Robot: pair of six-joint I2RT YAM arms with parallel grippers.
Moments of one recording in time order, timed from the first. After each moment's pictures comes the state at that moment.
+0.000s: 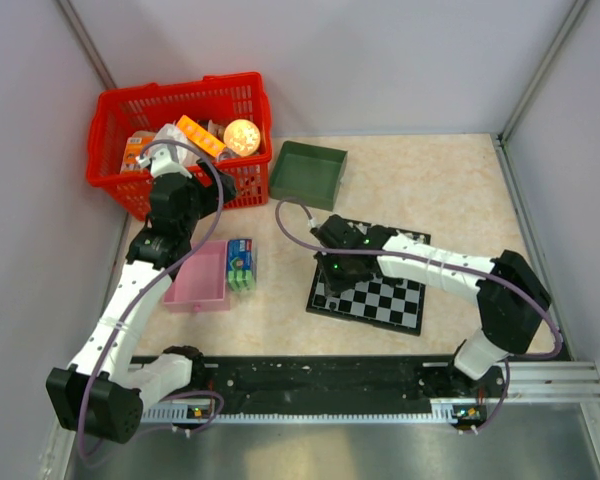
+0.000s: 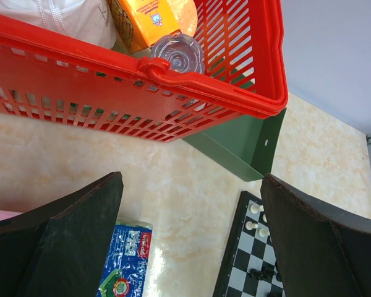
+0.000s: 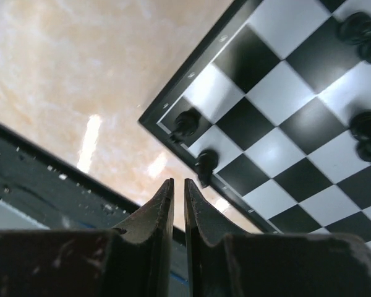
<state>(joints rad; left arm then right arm) -0.21 1.06 1.00 -0.24 -0.16 -0.61 0.90 1.61 1.16 -0.68 -0.06 0.51</state>
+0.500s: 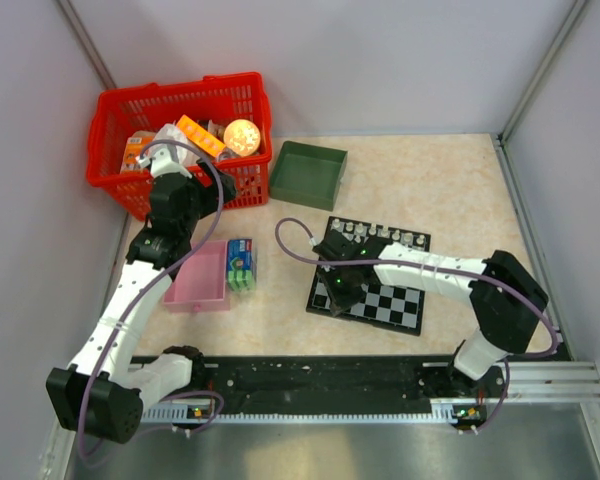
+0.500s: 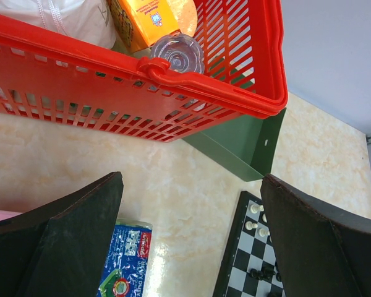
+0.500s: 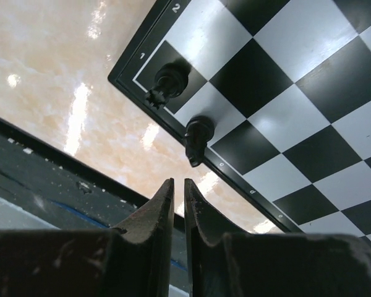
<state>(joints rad) -0.21 1.06 1.00 -0.24 -0.16 -0.61 0.94 1.60 1.07 -0.70 -0.12 0.51</state>
